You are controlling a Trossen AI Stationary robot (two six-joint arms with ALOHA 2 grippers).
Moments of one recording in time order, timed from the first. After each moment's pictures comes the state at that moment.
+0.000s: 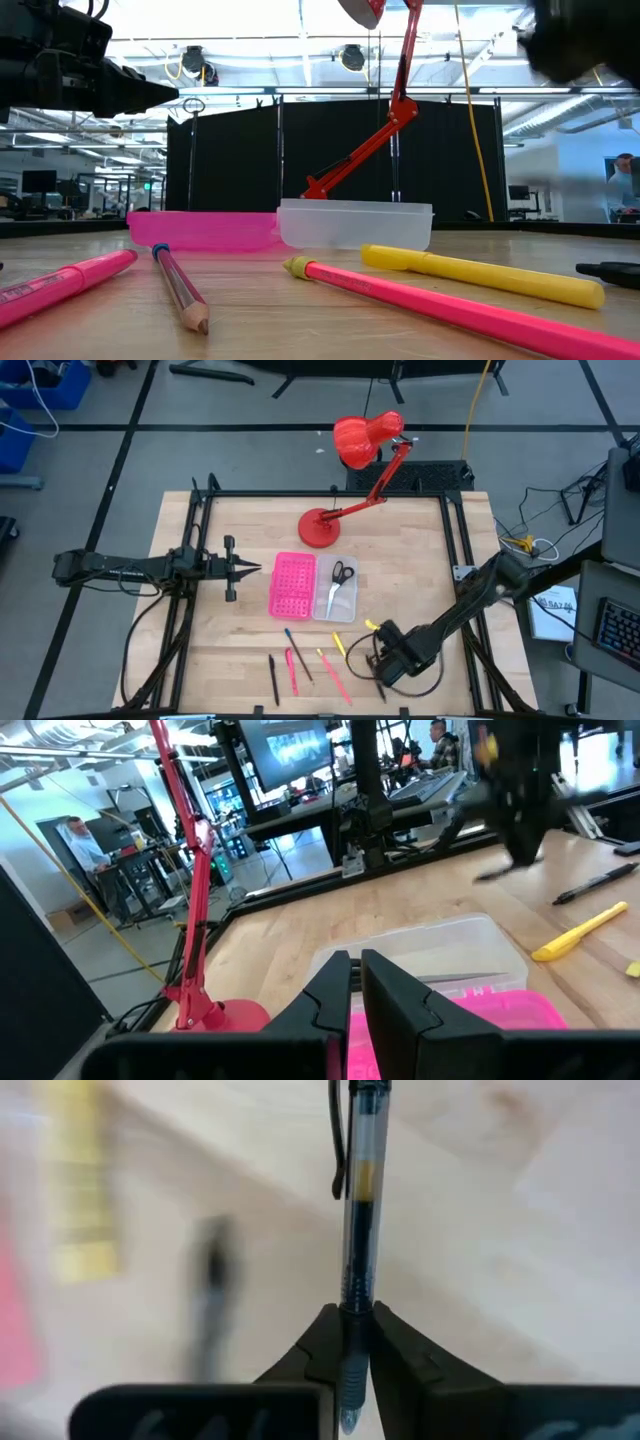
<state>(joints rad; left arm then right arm) 0.04 0.45 0.01 0.44 0.00 0.31 0.69 1.80 1.22 -0.91 0.09 1.72</state>
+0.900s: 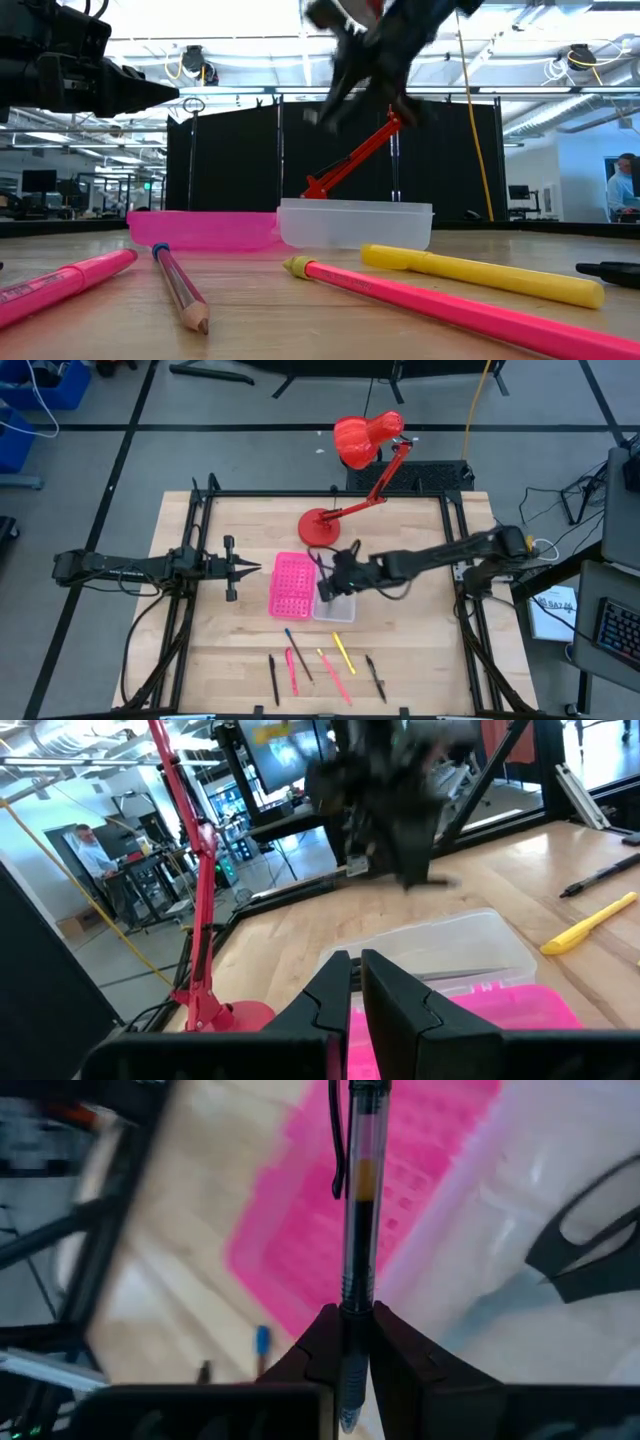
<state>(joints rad) 0.04 0.45 0.01 0.44 -0.01 0.35 0.10 1.71 1.22 -0.36 0.13 1.19</state>
